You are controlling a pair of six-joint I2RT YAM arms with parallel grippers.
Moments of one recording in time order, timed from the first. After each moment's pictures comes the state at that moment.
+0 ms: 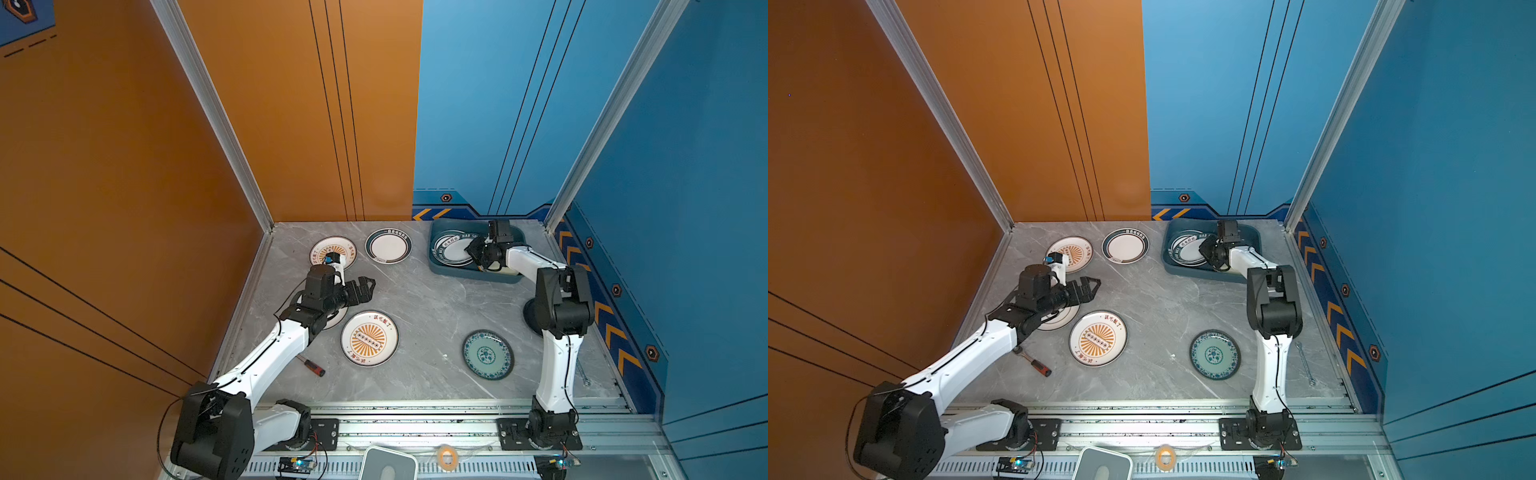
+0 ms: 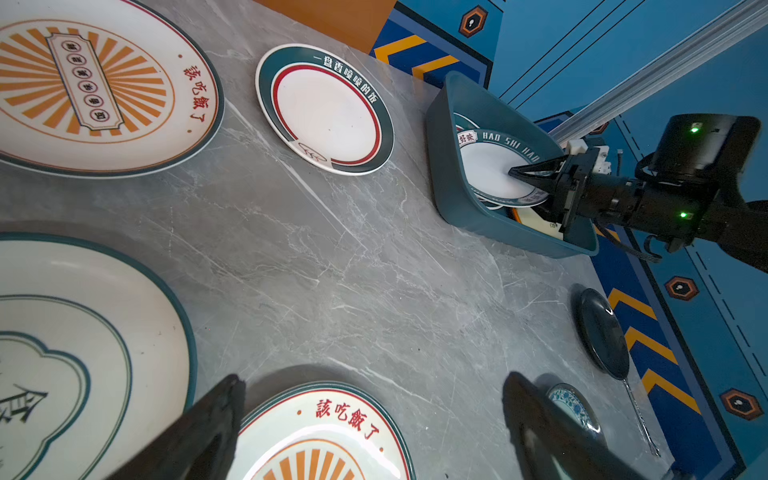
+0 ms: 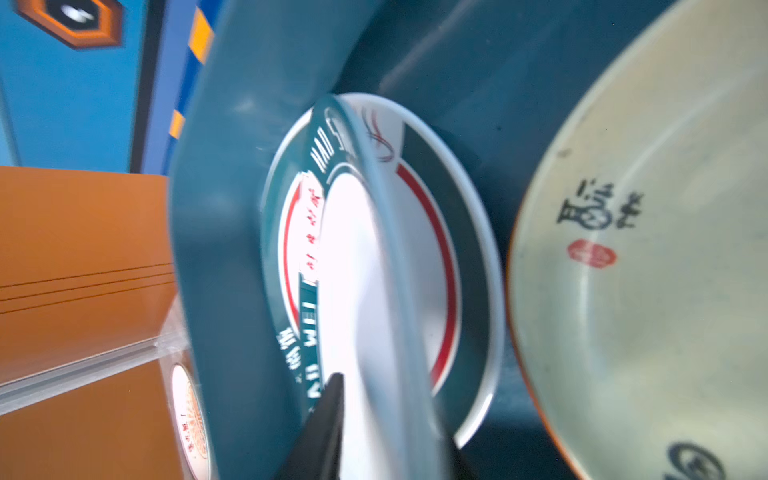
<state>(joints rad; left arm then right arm) -0.29 1.20 0.74 -0.10 0.22 -0.52 0.09 2.17 1.57 -0.24 -0.27 0.92</state>
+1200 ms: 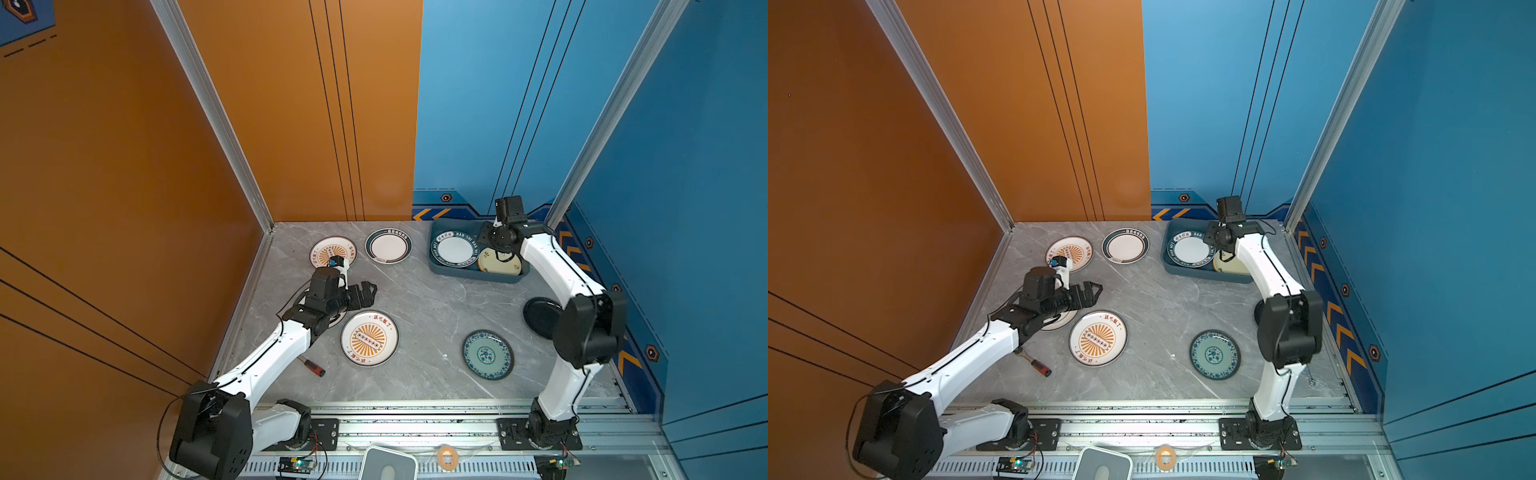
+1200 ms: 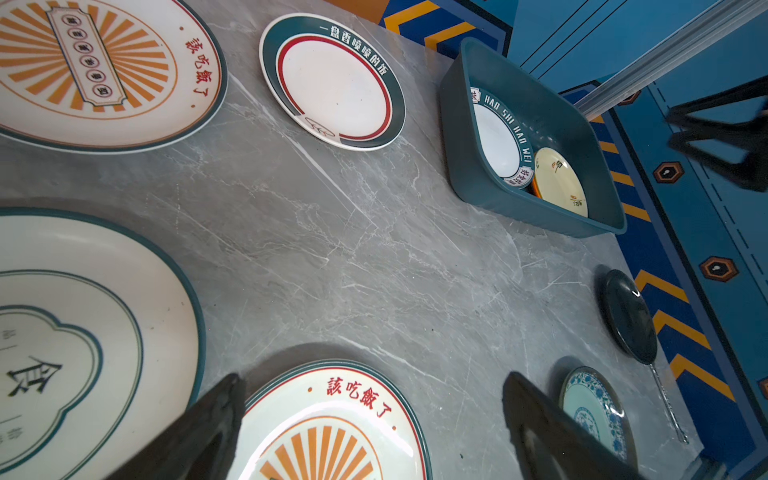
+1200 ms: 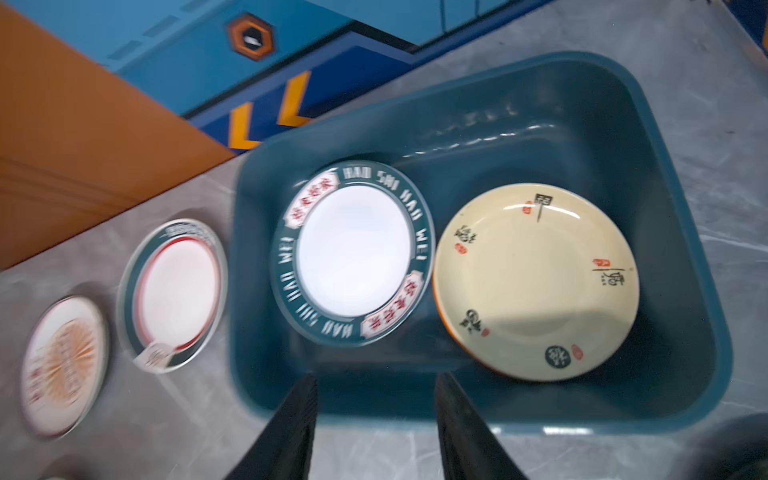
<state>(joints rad) -0.33 1.19 0.74 -0.16 0.17 -0.49 0.17 1.76 1.63 -0.64 -0.03 0.49</state>
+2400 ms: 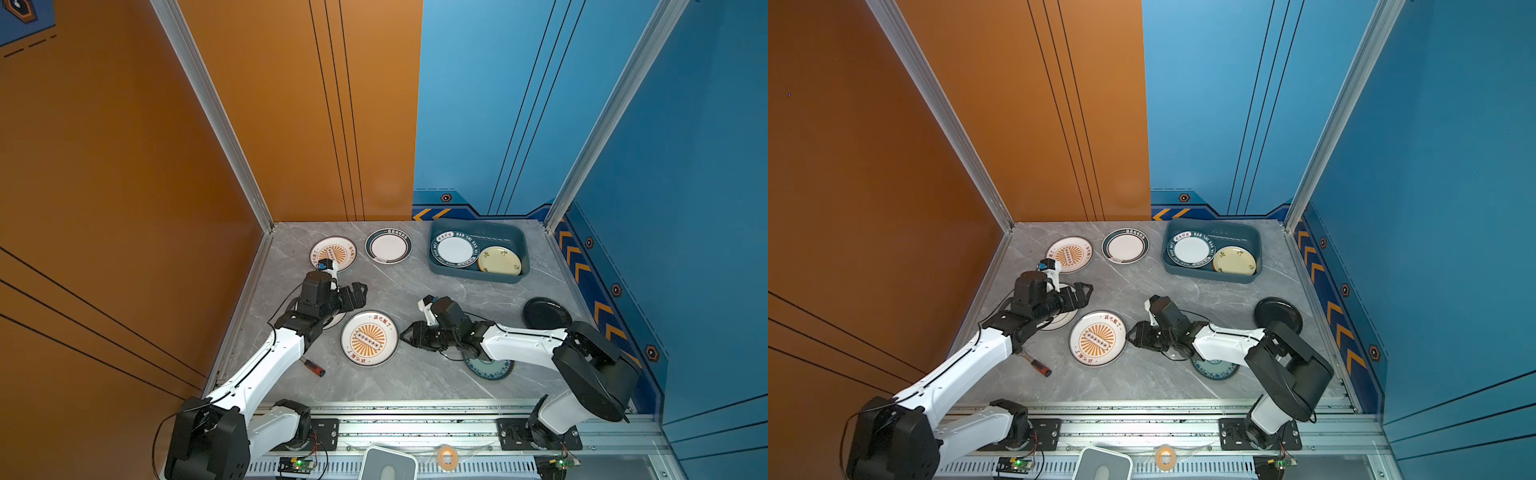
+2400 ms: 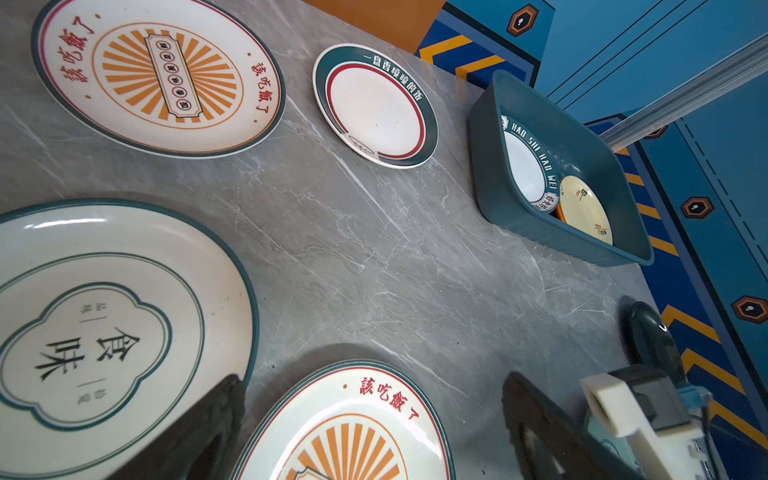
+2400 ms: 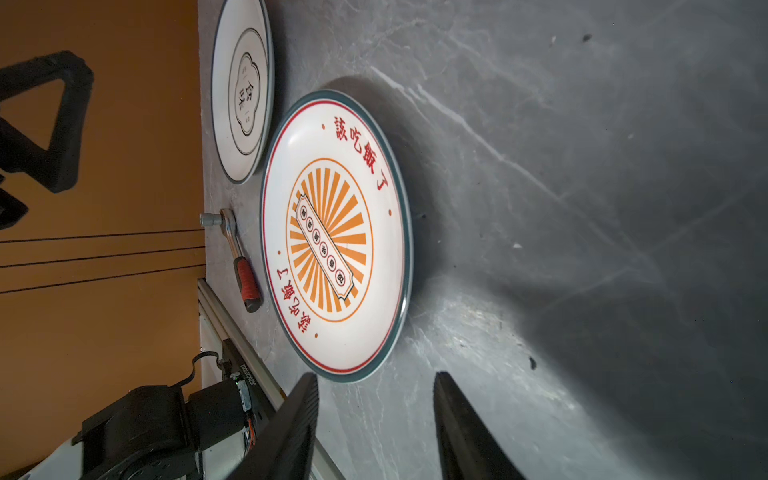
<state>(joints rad) -0.27 1.12 0.69 -0.16 0.13 -0.51 0.81 1.60 0.71 0.15 -0.34 0.96</state>
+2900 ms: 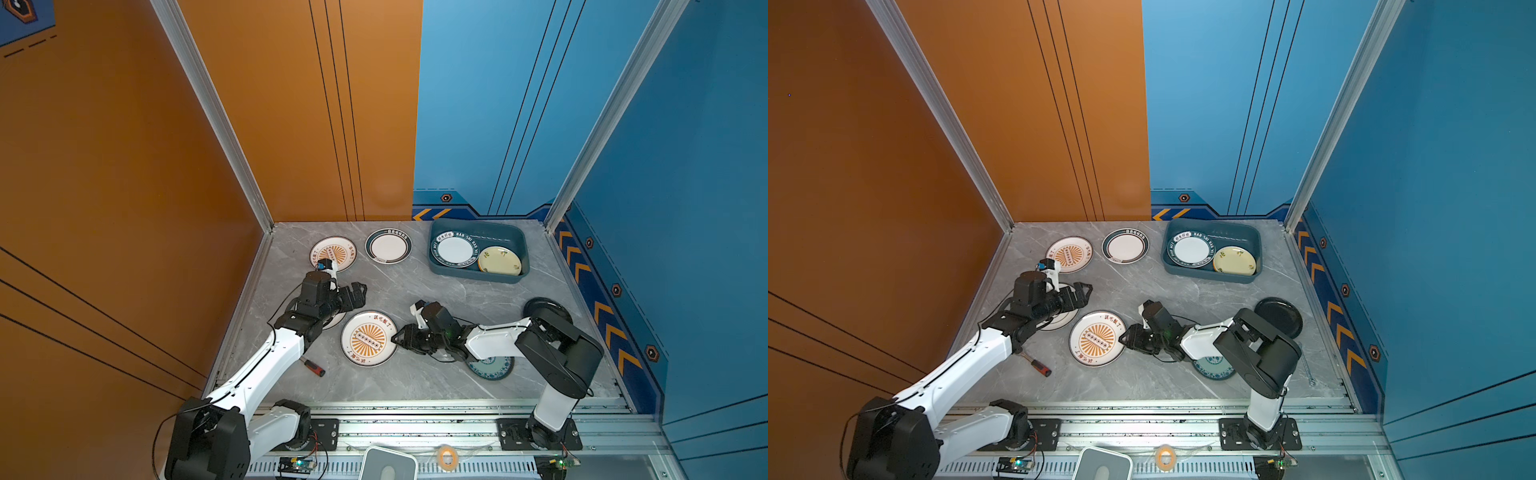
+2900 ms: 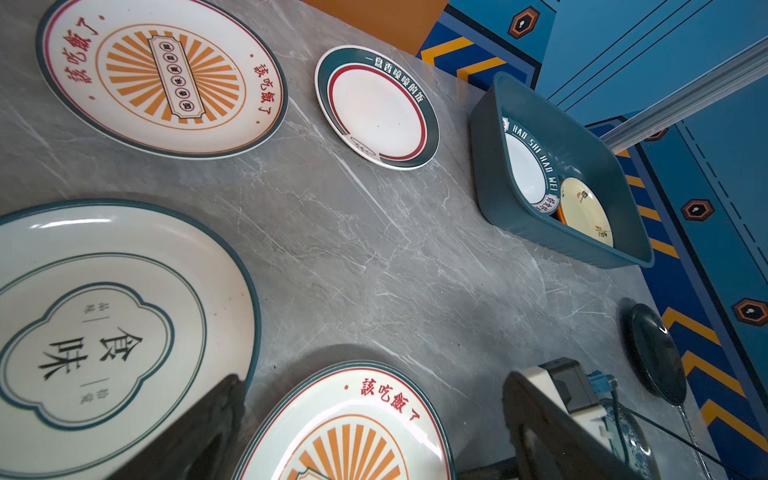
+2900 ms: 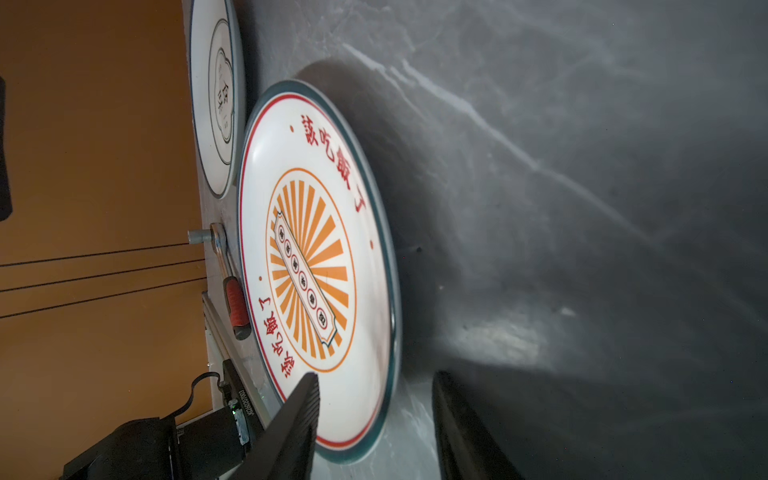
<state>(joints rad) -0.26 1.12 0.69 -0.16 0.13 -0.51 0.84 1.79 0.73 0.37 -0.36 1.05</state>
